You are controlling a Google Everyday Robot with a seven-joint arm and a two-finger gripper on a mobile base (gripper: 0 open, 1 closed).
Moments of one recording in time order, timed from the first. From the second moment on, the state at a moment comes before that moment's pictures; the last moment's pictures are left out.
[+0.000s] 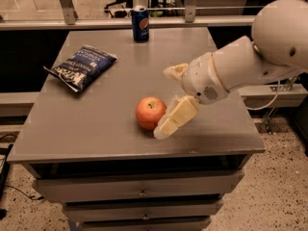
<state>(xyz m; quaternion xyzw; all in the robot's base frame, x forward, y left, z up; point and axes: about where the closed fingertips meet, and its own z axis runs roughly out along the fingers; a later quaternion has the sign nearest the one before) 0.478 -0.029 0.897 -0.59 0.69 0.26 0.35</state>
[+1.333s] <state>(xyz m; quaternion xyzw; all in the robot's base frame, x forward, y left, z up) 0.492 -0.012 0.853 -0.58 0.68 0.26 0.35</state>
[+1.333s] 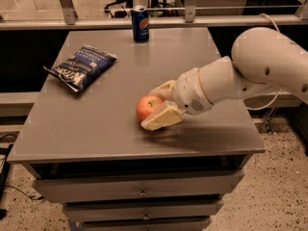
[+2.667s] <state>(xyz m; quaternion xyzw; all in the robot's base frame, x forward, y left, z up) 0.535 -0.015 0.899 -0.58 0.66 0.24 0.41</state>
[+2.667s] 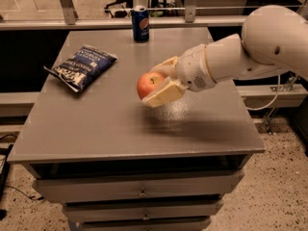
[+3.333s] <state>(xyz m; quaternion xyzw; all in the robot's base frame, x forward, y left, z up) 0.609 0.016 0.918 -0.57 0.63 0.24 0.46</state>
